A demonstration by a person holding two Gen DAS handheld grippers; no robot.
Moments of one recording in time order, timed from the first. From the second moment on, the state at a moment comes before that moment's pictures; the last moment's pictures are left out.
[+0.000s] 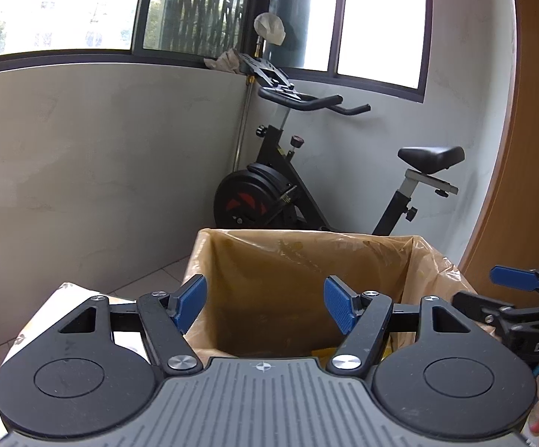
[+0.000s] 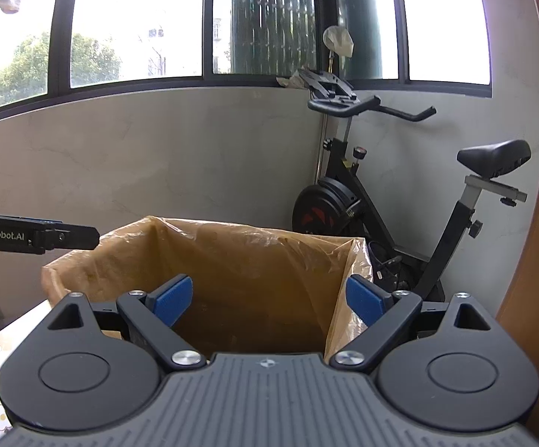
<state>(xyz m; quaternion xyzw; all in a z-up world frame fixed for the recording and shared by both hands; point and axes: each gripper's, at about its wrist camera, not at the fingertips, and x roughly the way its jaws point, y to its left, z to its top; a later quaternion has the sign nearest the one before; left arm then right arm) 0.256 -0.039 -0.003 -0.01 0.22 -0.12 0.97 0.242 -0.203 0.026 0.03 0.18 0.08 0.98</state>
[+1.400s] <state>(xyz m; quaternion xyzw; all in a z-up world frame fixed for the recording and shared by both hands) 0.146 0.035 -0.092 -0.04 0.29 -0.11 0.95 0.119 -0.191 -0.052 0.06 0.21 0.05 0.98</state>
